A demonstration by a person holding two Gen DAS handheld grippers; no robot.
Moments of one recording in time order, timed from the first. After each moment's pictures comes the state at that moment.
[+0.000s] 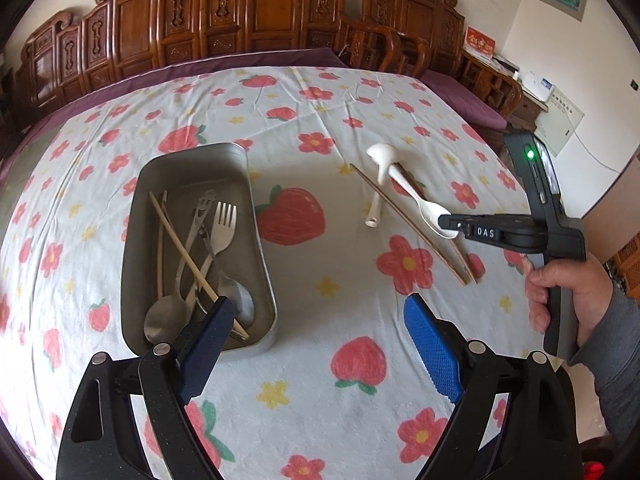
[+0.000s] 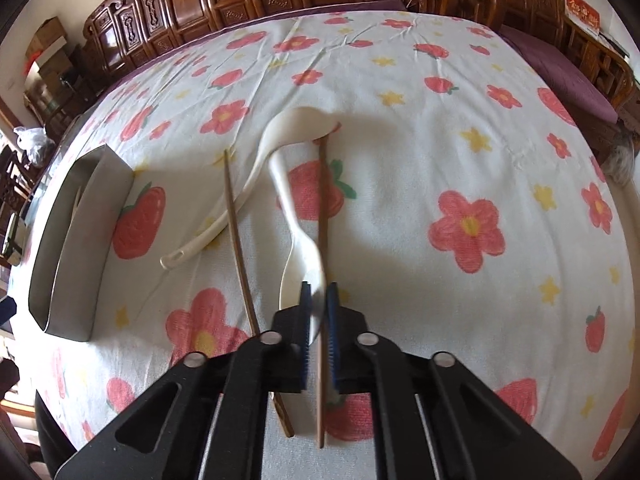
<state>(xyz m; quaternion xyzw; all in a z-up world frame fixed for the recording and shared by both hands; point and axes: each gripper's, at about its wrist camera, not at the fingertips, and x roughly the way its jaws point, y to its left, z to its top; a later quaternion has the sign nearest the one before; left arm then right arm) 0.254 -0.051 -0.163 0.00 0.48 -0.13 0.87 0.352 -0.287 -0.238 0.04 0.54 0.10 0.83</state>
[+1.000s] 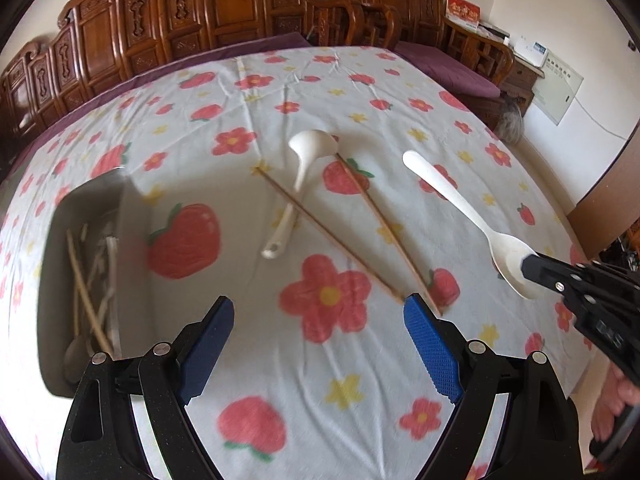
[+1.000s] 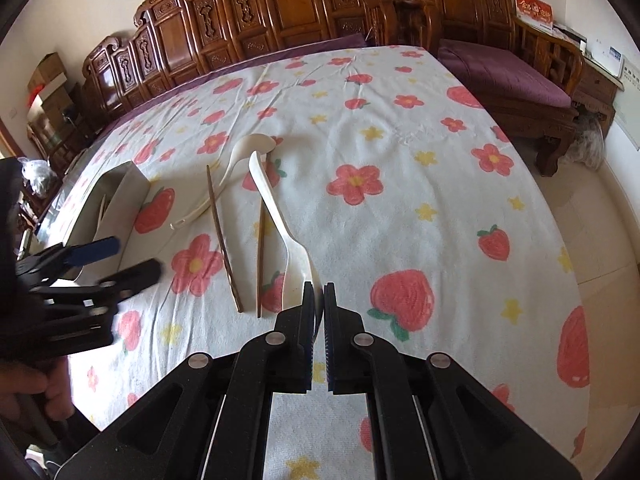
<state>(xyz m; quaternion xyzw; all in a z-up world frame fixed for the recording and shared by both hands) 0.293 -0.167 -0.199 0.05 0.49 -0.14 0.86 0.250 -0.360 -0.192 0.07 0.49 0.07 0.87</state>
